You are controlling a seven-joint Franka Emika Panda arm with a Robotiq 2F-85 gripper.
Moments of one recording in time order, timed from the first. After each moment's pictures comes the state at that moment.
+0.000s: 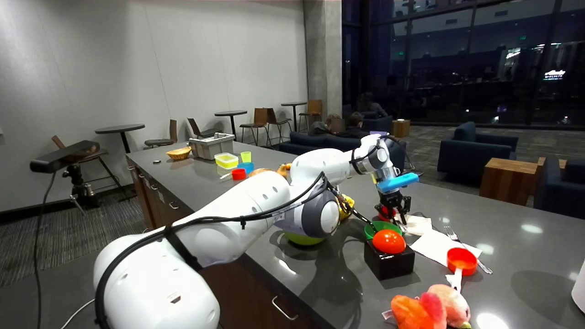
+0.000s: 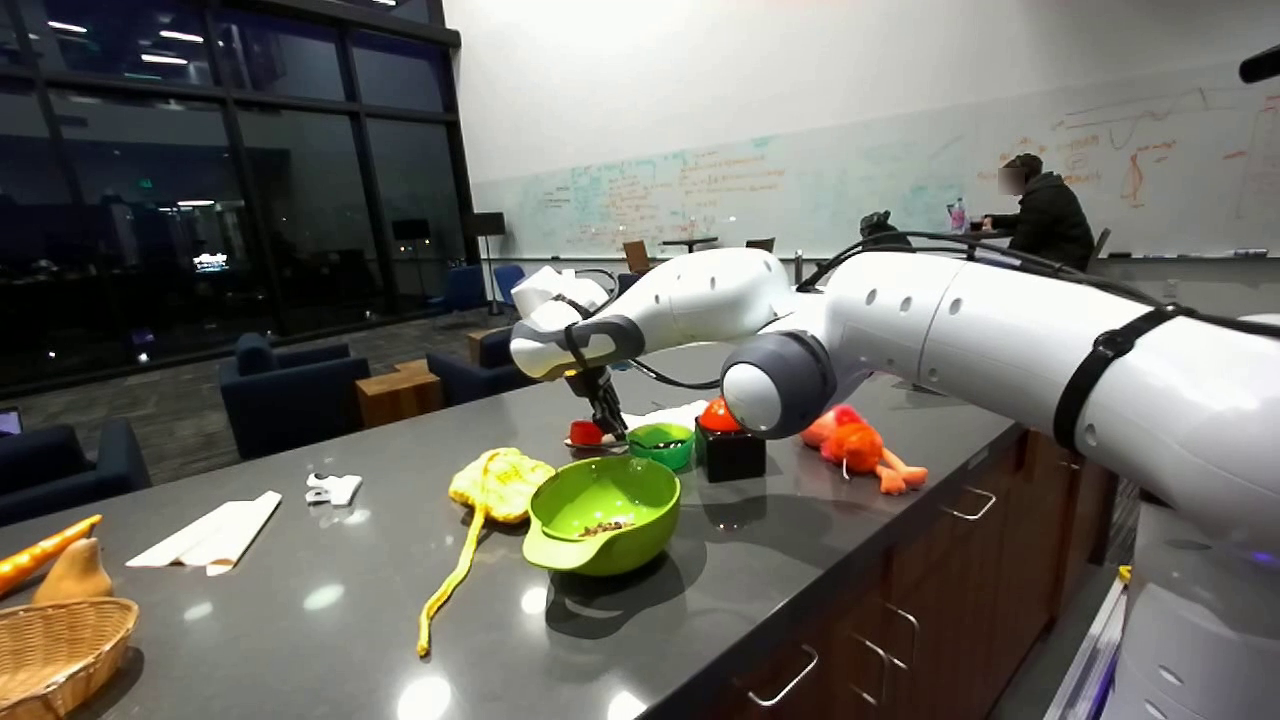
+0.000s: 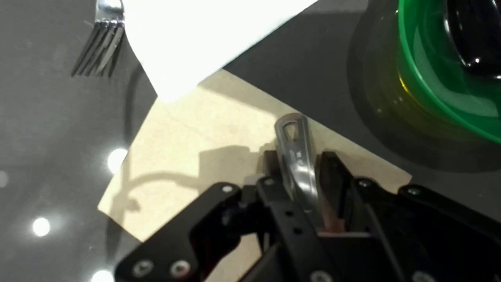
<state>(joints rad) 0.08 1.33 -0.14 -0.37 -0.30 1.64 -0.76</state>
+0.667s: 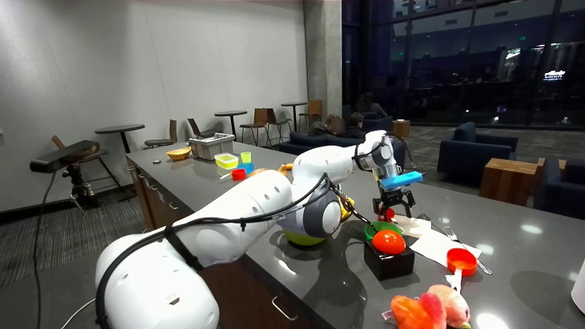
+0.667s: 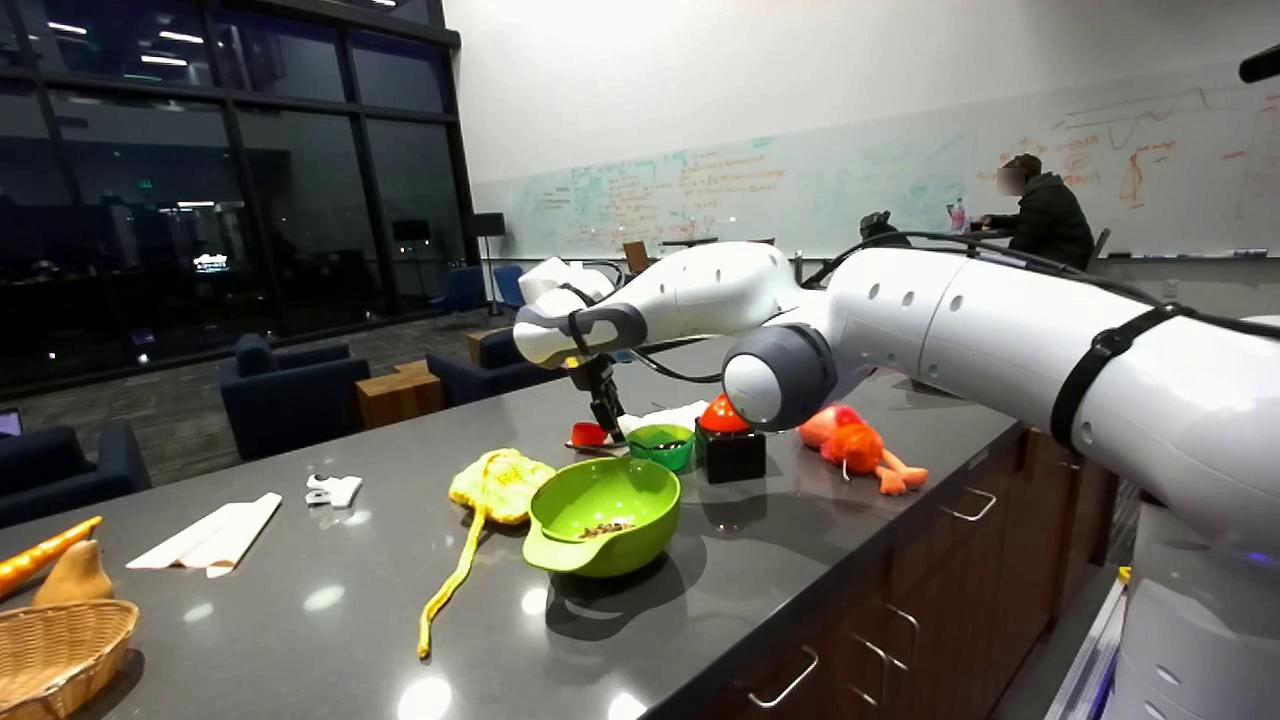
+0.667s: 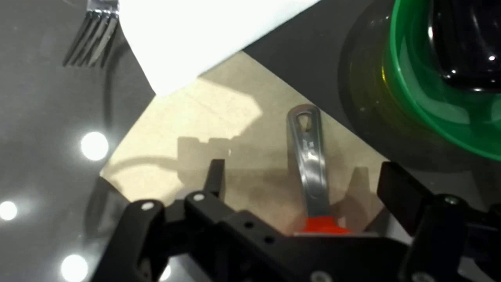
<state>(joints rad) 0.06 1.31 -0.10 -0.36 -0.26 1.61 -0.84</state>
